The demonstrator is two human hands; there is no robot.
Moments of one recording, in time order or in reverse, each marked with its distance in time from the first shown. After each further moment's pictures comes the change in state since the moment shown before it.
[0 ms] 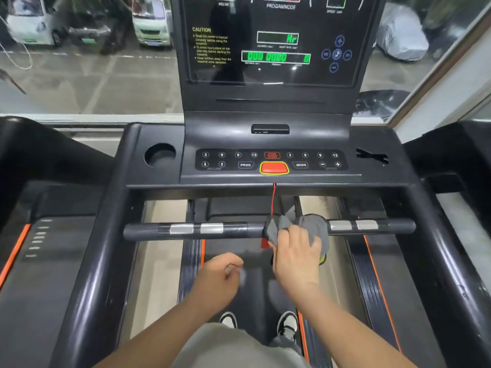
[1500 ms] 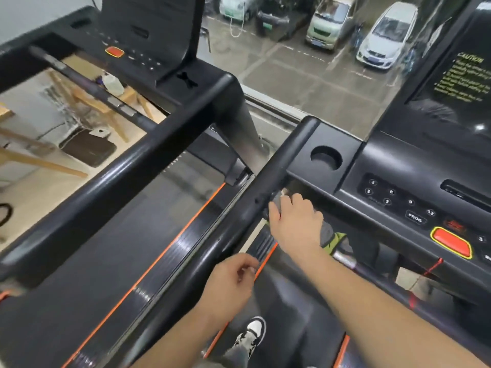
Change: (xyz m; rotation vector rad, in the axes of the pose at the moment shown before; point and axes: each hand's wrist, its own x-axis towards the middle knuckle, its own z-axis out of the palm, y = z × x) left_hand -0.106 -0.055 -0.116 -0.304 0.510 -0.384; right_hand 0.090 -0.268 -0.024 0.293 -0.189 -0.560
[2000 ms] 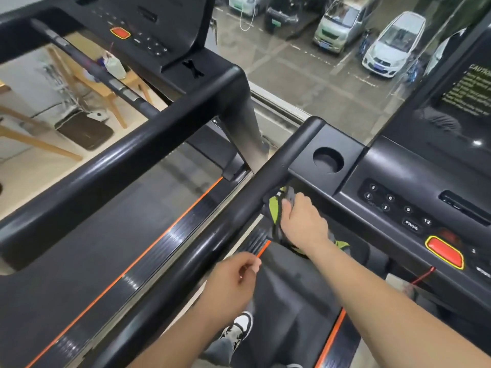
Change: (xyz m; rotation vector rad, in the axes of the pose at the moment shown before) left_hand -0.007 0.003 0.016 -0.114 0.021 -0.024; right_hand 0.013 0.022 -0.013 0.246 -0.271 0.188
